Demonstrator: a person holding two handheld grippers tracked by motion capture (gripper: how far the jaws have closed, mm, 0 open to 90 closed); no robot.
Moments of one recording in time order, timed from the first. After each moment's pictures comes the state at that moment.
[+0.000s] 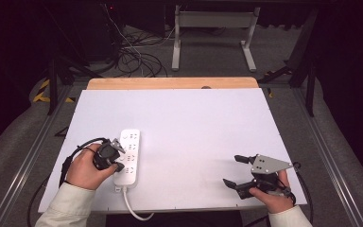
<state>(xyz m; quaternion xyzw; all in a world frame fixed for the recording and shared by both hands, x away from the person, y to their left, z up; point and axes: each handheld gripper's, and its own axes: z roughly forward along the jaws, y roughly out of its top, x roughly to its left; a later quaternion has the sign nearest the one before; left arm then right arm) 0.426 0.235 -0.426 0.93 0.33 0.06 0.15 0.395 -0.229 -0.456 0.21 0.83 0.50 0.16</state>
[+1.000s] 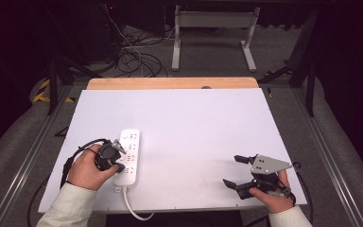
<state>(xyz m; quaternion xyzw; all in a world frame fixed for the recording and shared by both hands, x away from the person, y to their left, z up) 0.426 0.234 -0.430 0.93 0.34 0.05 0.15 0.395 -0.229 -0.456 0.21 0.83 0.50 0.16</state>
